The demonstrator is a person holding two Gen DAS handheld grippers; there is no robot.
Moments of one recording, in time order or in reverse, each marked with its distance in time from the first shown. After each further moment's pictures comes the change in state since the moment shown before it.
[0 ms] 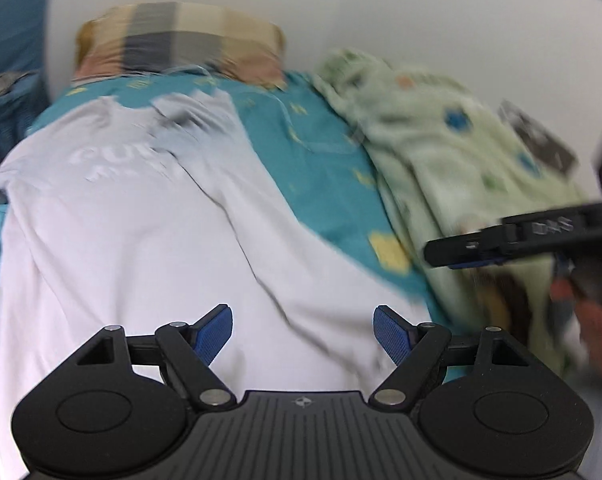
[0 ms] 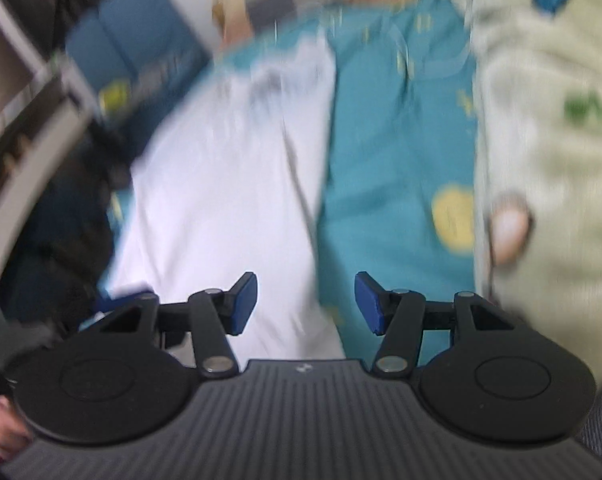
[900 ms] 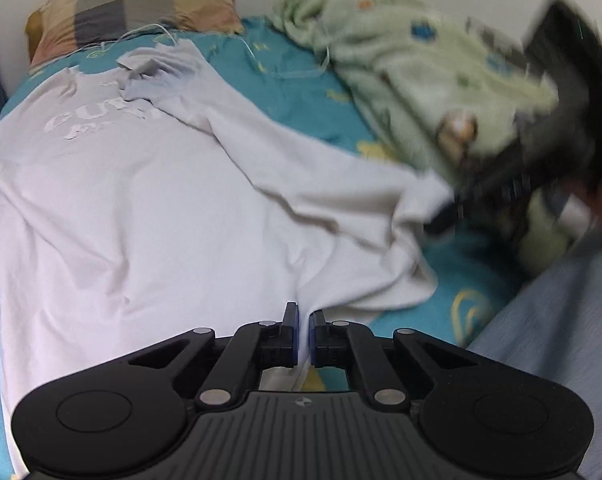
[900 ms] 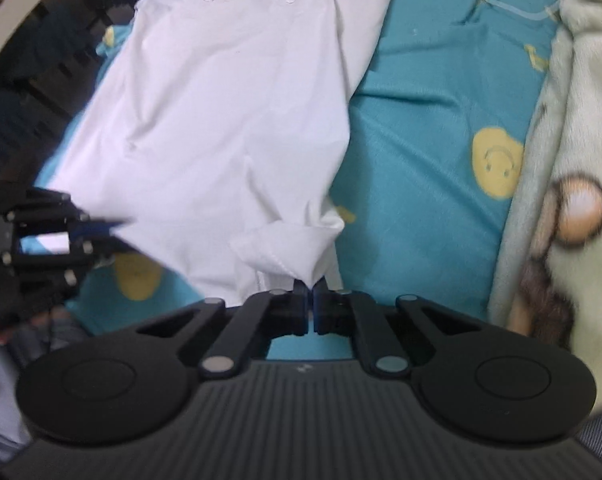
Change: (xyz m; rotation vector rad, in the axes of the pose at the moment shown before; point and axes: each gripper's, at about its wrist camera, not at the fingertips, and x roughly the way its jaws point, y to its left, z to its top) left arm -0.016 0.057 -0.025 0.047 0.112 -0.112; right arm 0.029 0.055 -0.013 -0.245 0.349 -0.078
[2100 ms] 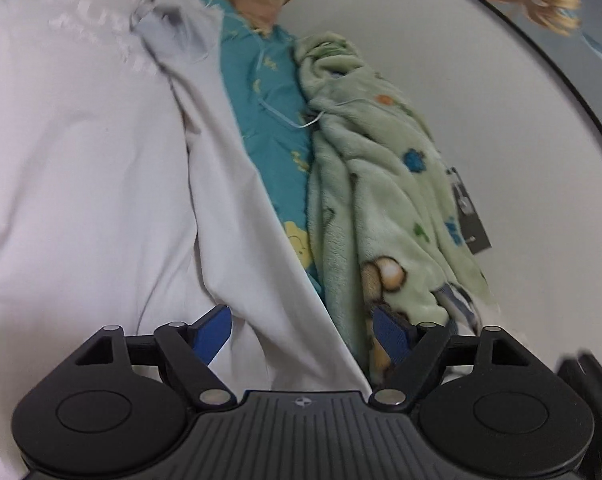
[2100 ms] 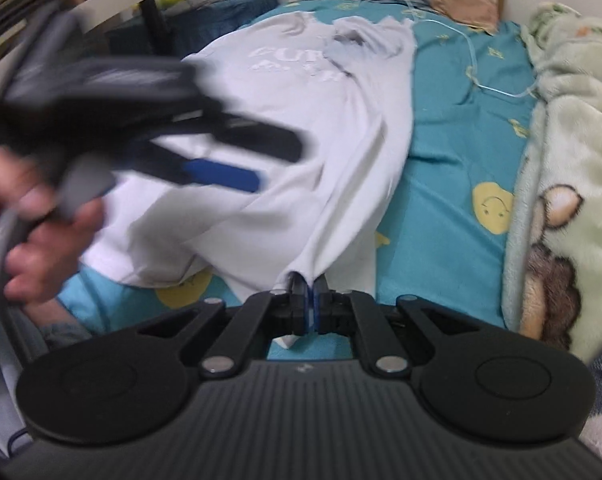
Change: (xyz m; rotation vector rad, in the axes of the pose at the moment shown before) left arm 0.054 0.027 0.049 -0.538 -0.065 -0.352; right arm -0.021 0.051 -0.069 -0.132 -0.330 -0.075
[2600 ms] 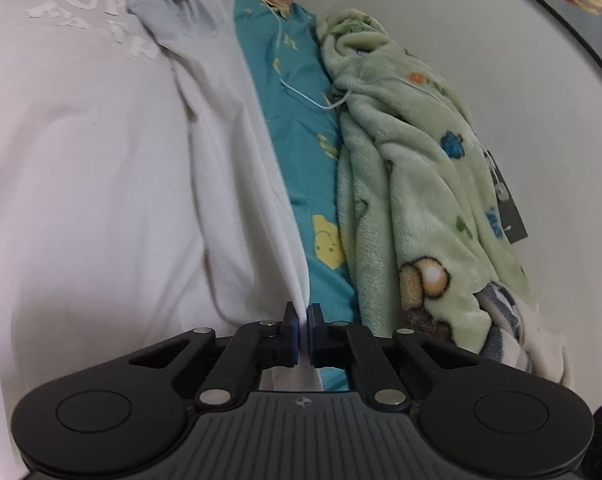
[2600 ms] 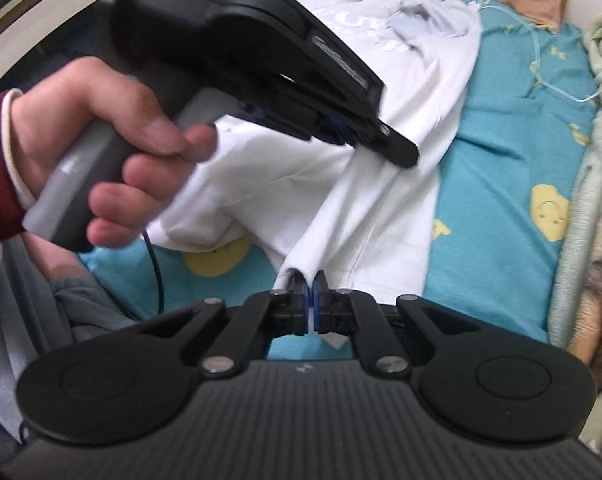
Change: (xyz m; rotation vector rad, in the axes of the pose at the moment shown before) left arm 0.036 0.008 0.012 0.027 0.042 0.106; right arm 0.033 0.016 0.004 -0.097 0.107 0.109
